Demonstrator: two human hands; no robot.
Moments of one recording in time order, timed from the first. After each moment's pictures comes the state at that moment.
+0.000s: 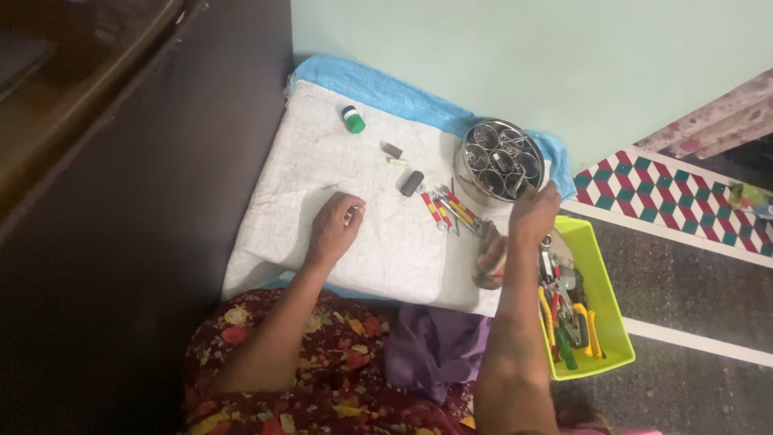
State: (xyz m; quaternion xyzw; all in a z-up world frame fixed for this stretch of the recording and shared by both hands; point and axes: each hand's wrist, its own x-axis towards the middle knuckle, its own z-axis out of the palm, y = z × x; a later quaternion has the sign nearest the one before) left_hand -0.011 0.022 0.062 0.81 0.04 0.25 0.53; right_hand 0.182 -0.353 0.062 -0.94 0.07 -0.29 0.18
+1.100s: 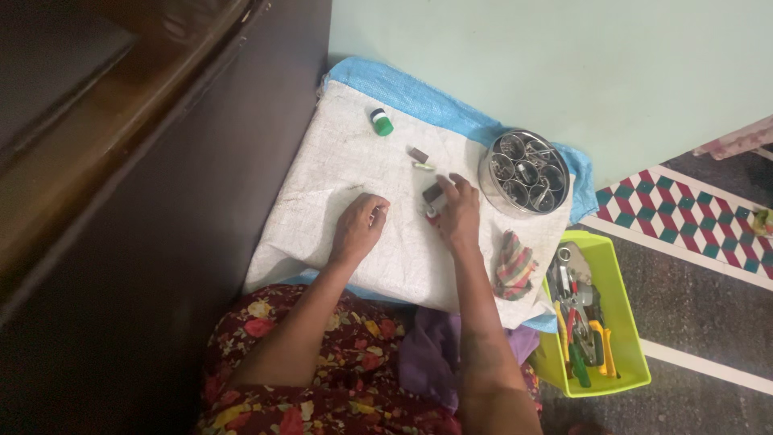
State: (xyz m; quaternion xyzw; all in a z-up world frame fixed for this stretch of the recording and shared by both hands) left_hand -0.011 0.022 0.065 0.82 0.05 0.23 0.52; right_hand 0.094 -0.176 0.094 -0.91 -0.27 -0.17 0.27
